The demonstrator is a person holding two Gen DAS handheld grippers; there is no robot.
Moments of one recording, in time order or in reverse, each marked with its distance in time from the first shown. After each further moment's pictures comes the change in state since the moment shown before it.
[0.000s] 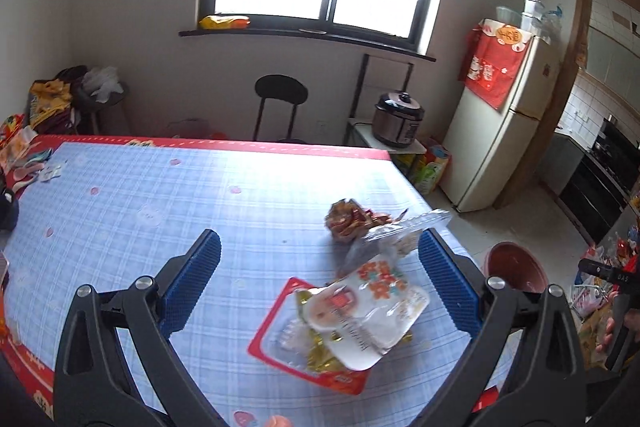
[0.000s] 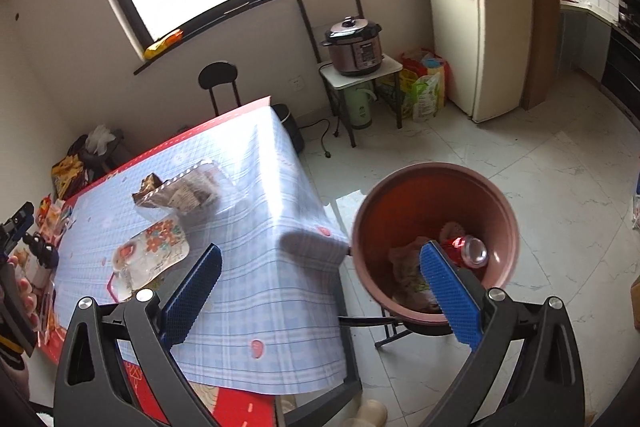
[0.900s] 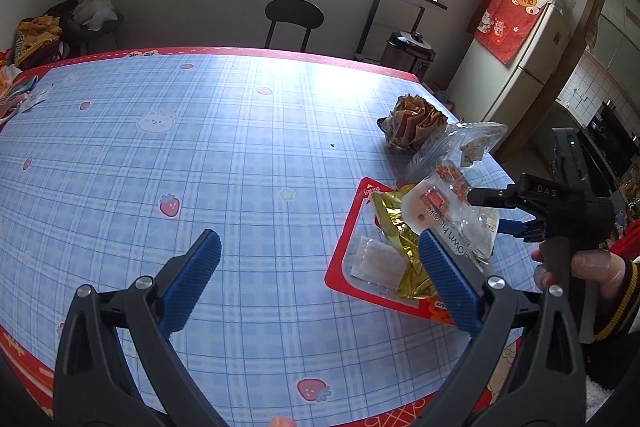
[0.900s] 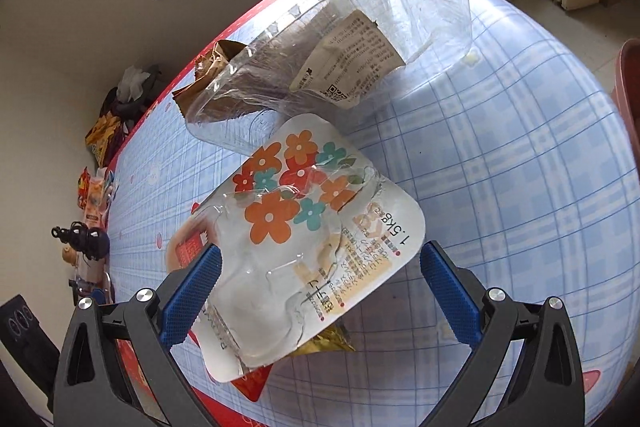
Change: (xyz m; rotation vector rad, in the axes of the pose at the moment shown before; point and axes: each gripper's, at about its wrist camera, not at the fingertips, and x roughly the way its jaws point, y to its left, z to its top) left arm 0.066 0.090 -0.080 -0.027 0.211 -0.069; right arm 0.218 0.183 -0.049 0.202 0.365 0.239
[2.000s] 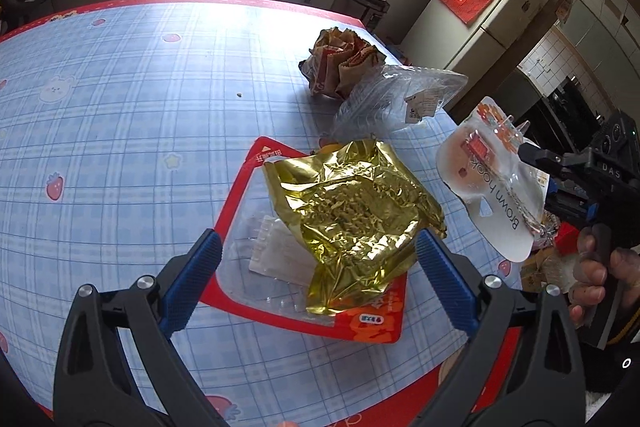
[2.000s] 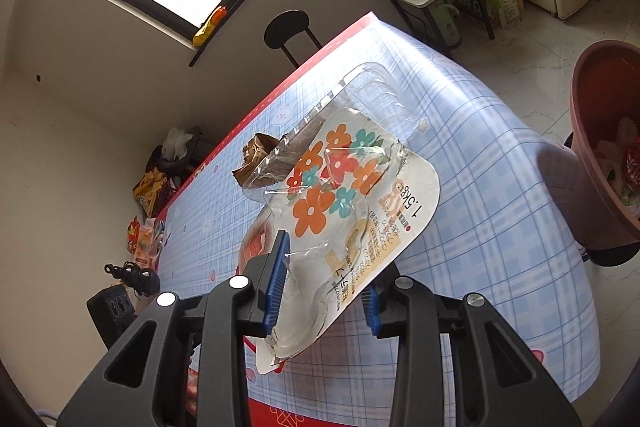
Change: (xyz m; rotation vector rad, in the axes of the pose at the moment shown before) left arm 0.076 -0.058 0.001 0.009 0.192 -0.206; right arm -0.118 -0.050 -0.007 0.036 -0.221 0.126
